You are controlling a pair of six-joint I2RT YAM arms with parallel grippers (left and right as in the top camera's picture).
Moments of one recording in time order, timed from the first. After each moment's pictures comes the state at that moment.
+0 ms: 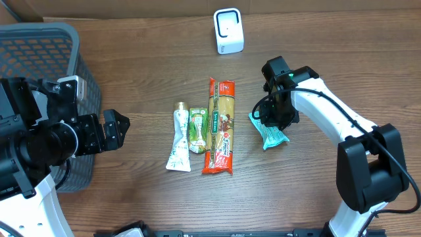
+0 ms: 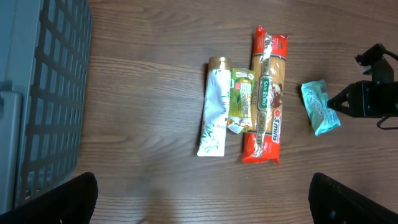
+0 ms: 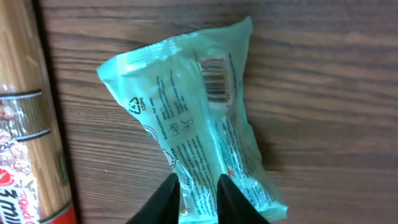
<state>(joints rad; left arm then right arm) 0.35 1.25 1.84 -1.68 0.34 0.13 0.37 1.90 1.39 -1.02 -0.10 0.31</state>
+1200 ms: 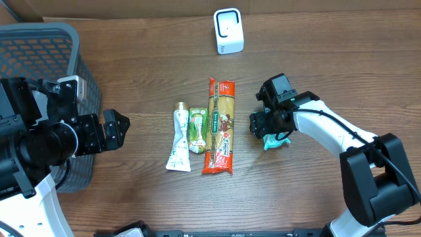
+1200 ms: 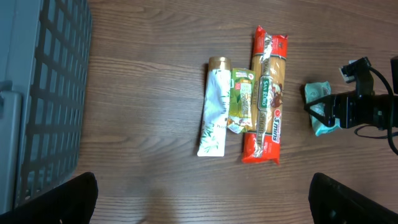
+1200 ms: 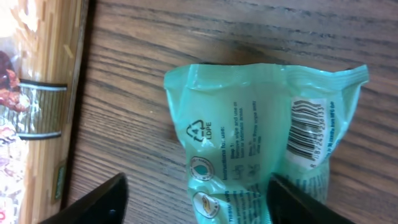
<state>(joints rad) 0.35 1.25 1.84 -1.68 0.34 0.13 0.39 1.82 1.10 -0.64 -0.17 0.18</state>
